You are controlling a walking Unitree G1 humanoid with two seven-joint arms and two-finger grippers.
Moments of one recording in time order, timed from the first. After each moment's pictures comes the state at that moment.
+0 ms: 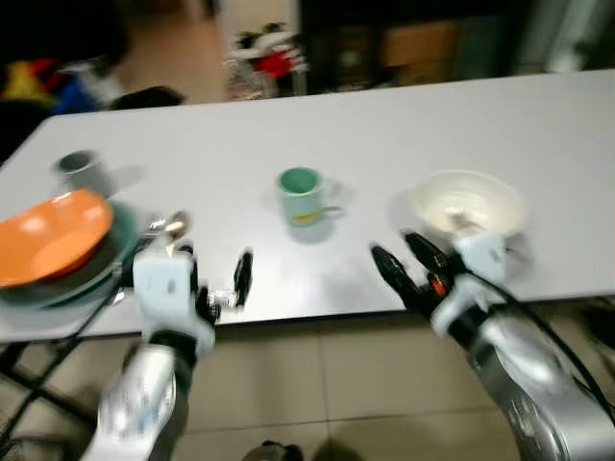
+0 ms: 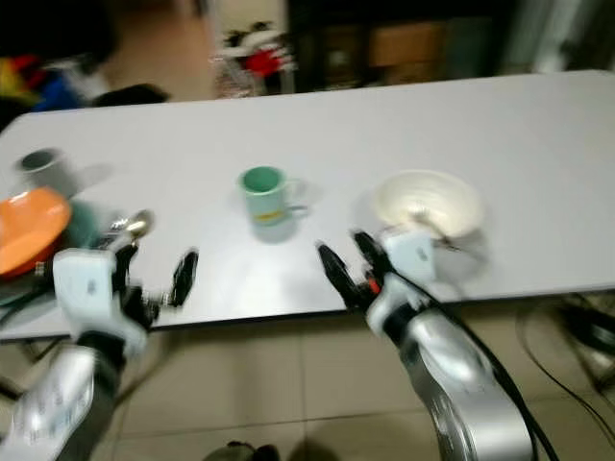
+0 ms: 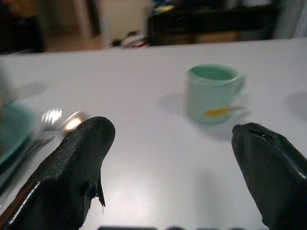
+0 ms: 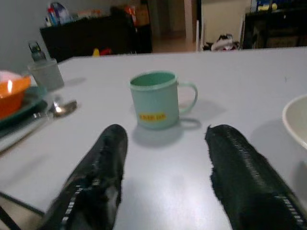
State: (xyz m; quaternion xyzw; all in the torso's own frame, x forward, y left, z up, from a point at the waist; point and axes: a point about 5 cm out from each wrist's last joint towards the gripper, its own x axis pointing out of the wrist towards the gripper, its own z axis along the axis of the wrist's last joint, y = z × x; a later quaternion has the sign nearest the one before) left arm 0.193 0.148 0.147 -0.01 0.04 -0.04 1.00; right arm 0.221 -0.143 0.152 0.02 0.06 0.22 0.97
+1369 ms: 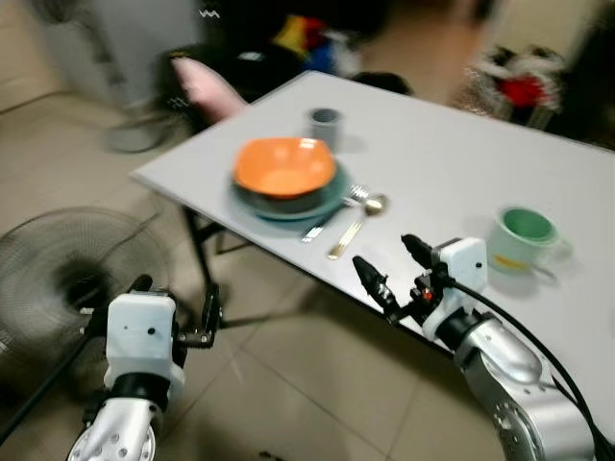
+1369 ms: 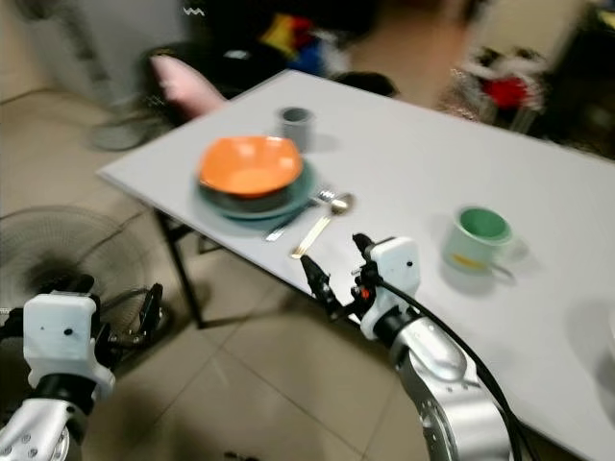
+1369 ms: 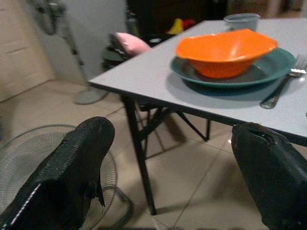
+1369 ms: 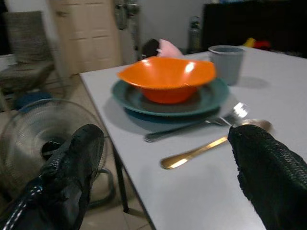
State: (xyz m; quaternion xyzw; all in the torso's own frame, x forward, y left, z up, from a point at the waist) left arm 0.163 0.164 0.143 0.08 0.06 0.01 1.00; right arm 0.229 -0.136 0.138 0.01 0.05 0.24 0.97
